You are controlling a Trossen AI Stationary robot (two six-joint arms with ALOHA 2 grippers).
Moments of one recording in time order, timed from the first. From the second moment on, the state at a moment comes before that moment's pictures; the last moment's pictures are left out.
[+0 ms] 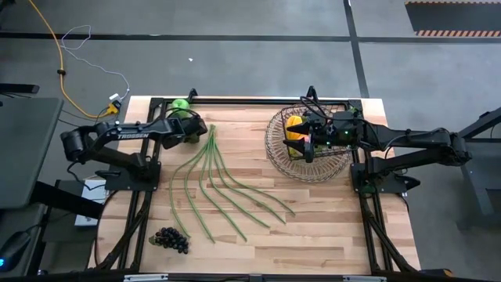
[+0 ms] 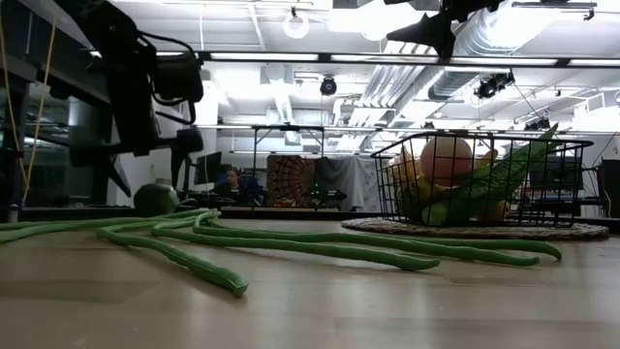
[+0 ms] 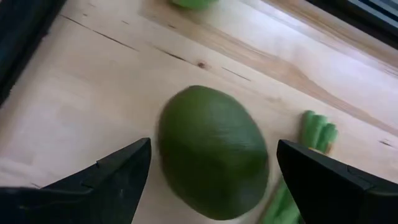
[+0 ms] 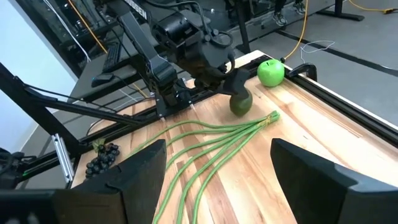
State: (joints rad) left arm 0.62 1.27 0.61 -0.61 -0.48 -1.41; right arm -0.13 0.98 0.84 -0.10 0.02 0.34
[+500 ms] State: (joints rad) left arm 0.68 1.45 0.61 -0.50 -0.41 -1.37; right arm -0.13 0.98 0.84 -0.10 0.02 0.34
